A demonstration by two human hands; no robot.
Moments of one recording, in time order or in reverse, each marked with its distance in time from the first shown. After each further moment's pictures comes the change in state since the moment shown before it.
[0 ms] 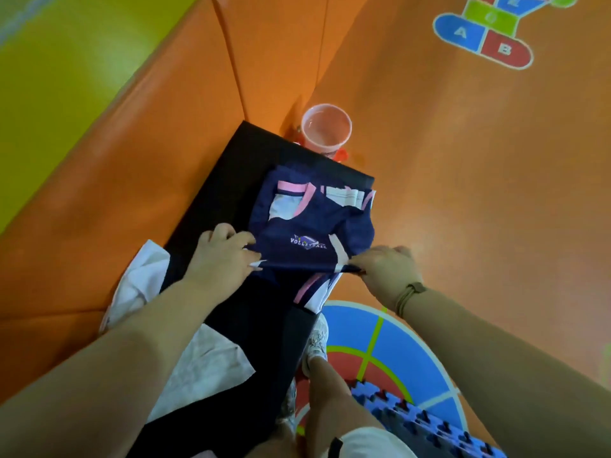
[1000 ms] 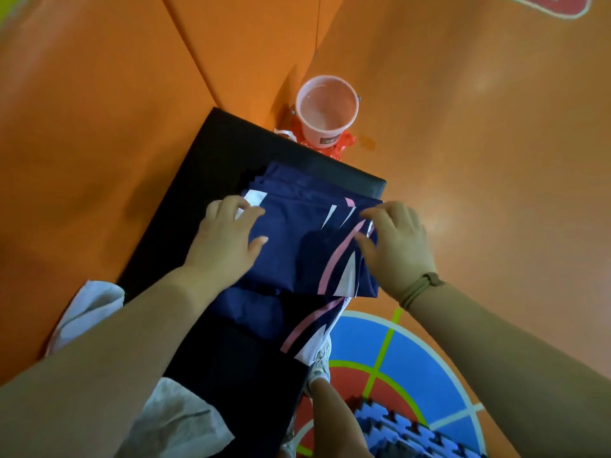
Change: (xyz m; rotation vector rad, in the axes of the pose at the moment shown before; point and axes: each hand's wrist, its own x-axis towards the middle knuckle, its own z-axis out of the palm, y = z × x) left_hand 0.140 -0.013 0.074 -0.210 -0.016 -0.230; right_hand 0.120 0.070 0.054 0.298 0.370 0.164
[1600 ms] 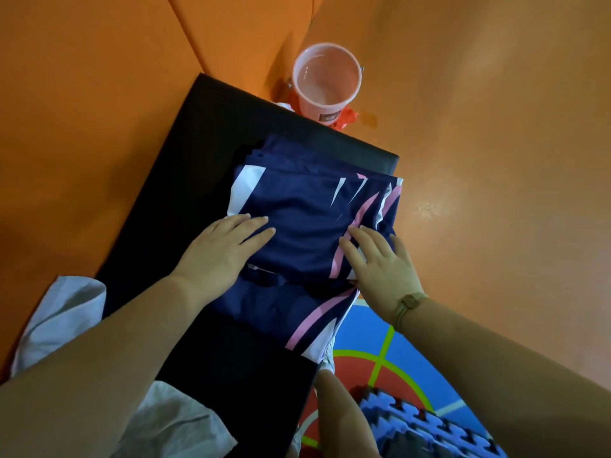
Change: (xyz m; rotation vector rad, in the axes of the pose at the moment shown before) left_hand -0.018 -0.050 0.058 0.241 -0.271 0.366; right_hand -0.054 0.010 0.076 -0.333 -0.390 -0.207
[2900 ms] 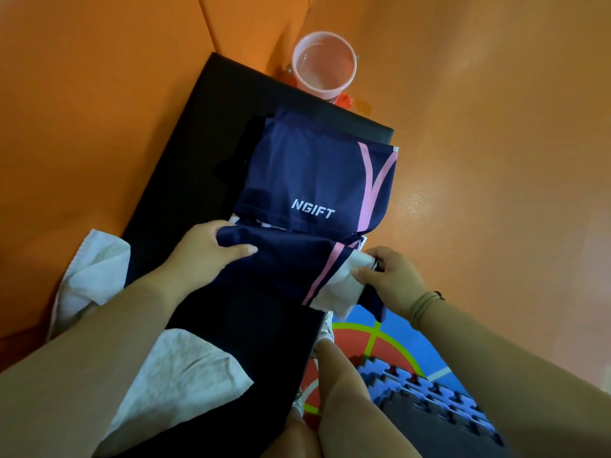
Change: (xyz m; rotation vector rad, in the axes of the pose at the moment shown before) left_hand -0.083 0.032 -0.039 -0.994 0.025 -0.662; right_hand -0.076 -0.047 -0.039 1.114 -0.207 0.626
